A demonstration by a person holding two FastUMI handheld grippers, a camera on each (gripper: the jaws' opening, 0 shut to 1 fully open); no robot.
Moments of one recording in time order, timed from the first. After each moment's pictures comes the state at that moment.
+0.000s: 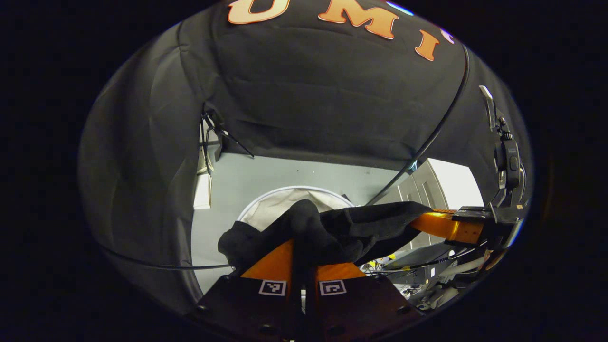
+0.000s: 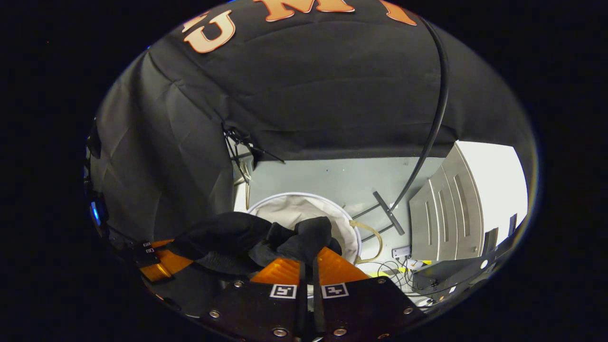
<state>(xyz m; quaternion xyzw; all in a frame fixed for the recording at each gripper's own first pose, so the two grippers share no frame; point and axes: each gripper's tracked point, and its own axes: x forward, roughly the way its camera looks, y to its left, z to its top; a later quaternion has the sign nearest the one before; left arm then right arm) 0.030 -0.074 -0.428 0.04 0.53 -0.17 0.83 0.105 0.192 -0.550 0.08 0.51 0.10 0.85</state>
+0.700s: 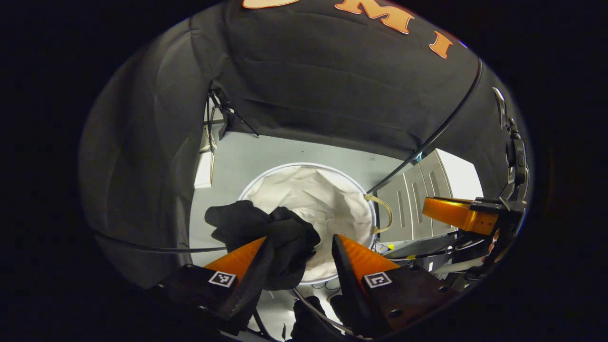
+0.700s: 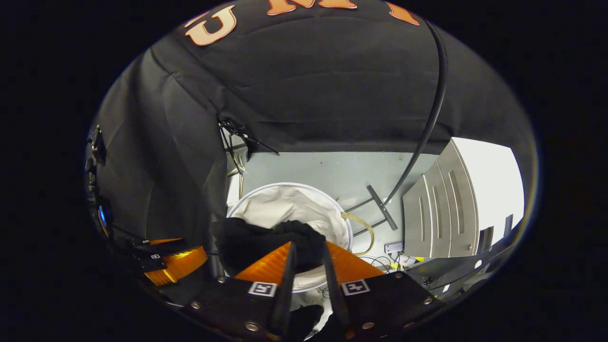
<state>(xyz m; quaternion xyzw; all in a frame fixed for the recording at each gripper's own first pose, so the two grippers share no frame) 0.010 -0.049 -0.442 0.03 0.57 -0.14 0.81 0.097 0.184 -0.541 0.07 0.51 0.10 0.85</state>
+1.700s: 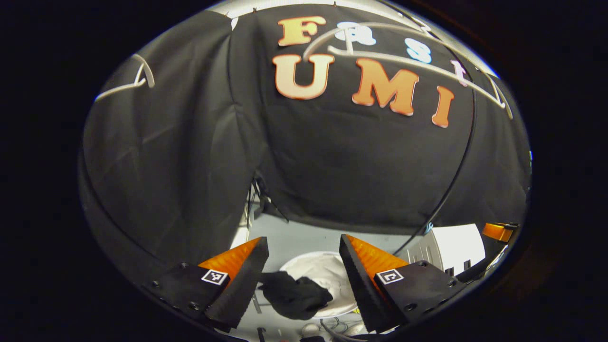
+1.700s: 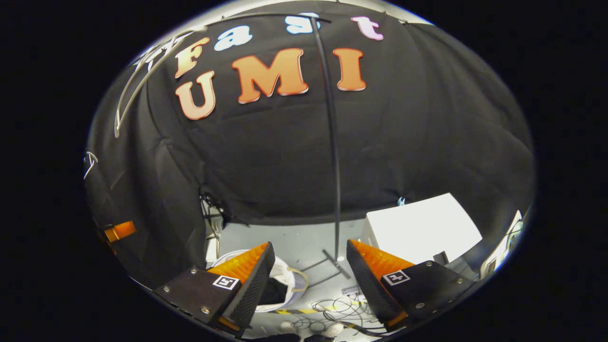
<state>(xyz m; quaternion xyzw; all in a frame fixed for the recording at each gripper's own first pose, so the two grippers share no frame) 0.075 -0.015 -0.160 0.02 0.30 -0.07 0.95 0.092 -0.035 -0.250 0.05 0.29 -0.02 0.96</state>
